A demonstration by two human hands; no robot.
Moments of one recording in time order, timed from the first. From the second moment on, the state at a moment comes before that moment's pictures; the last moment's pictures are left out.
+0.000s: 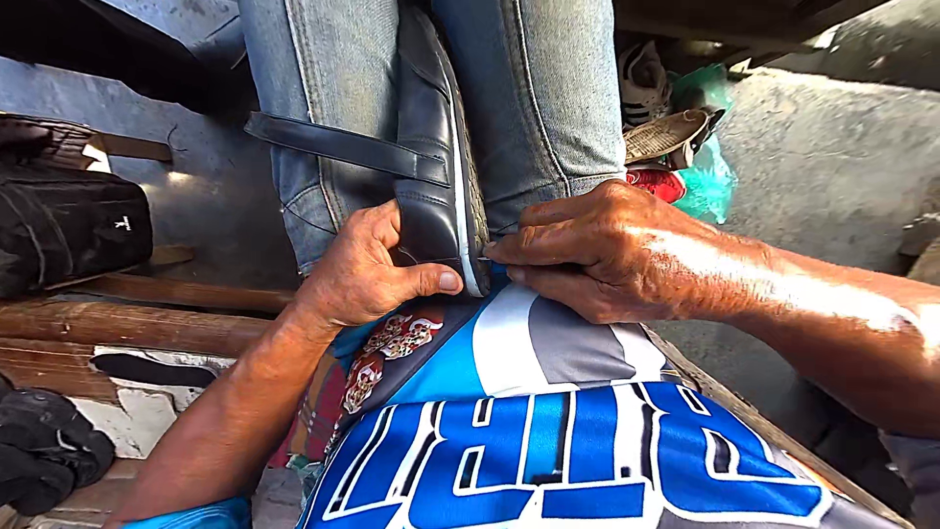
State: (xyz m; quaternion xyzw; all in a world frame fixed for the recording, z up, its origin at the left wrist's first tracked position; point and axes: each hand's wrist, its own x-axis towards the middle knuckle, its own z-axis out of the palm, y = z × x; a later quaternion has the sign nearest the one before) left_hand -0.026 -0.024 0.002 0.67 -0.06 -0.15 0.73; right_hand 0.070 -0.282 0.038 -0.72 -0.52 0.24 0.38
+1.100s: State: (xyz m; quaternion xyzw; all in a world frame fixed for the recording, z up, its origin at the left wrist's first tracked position) left_hand -0.037 -0.029 0.006 0.61 -0.01 -0.15 0.78; right_hand 0.069 -0.270 0.041 -0.72 -0.50 0.27 0.40
